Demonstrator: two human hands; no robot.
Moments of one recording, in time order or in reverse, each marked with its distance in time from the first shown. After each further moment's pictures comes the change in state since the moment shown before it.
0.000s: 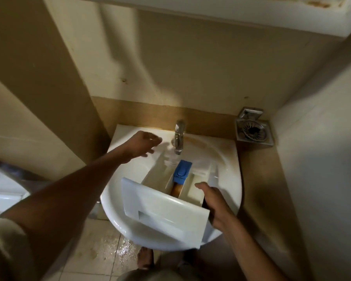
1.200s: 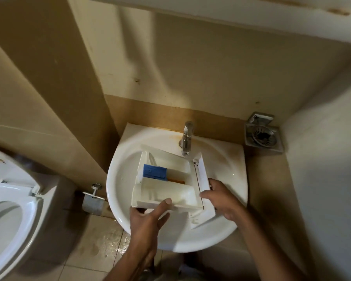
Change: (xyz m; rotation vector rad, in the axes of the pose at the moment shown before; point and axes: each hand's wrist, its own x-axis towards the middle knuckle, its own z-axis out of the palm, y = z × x) left_hand -0.159 -0.058 0.141 -1.101 0.468 -0.188; right_hand 0.010 -0.030 -0.011 -0.603 -0.056 -0.102
